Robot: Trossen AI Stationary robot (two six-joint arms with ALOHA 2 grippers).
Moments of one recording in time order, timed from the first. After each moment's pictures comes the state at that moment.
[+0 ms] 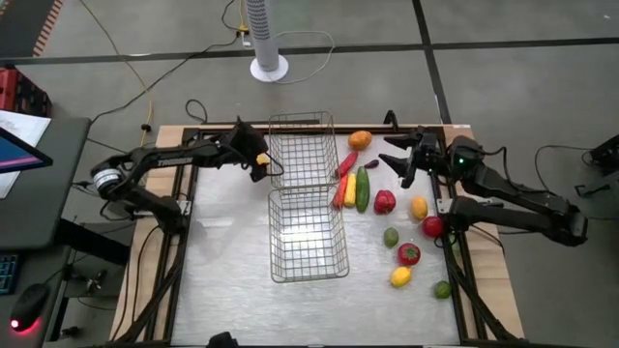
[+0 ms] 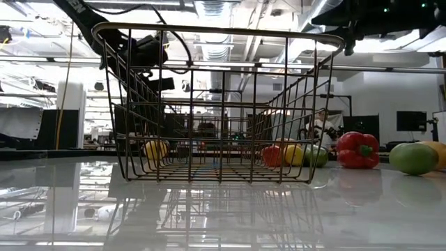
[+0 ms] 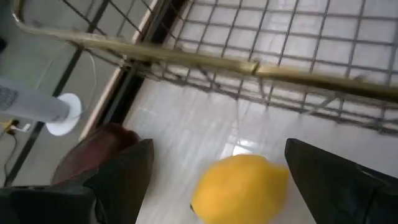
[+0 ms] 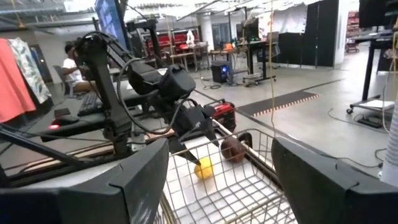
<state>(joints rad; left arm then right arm) 0.67 1.44 0.76 -0.16 -0.07 0.33 -0.51 0.61 0.50 0.18 -0.16 0.12</state>
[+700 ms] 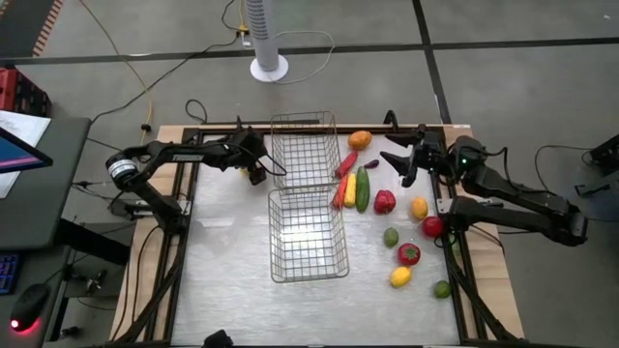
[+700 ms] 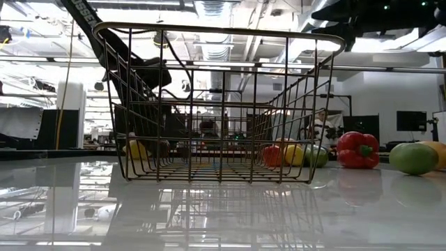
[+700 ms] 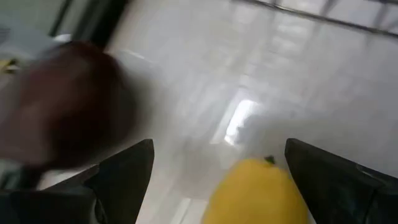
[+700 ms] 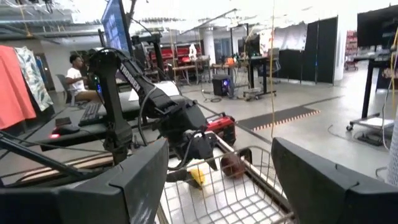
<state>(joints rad) 0.67 1.56 0.75 -0.21 -0.19 0.23 -0.51 0.61 0.49 0.24 -0.16 0.10</state>
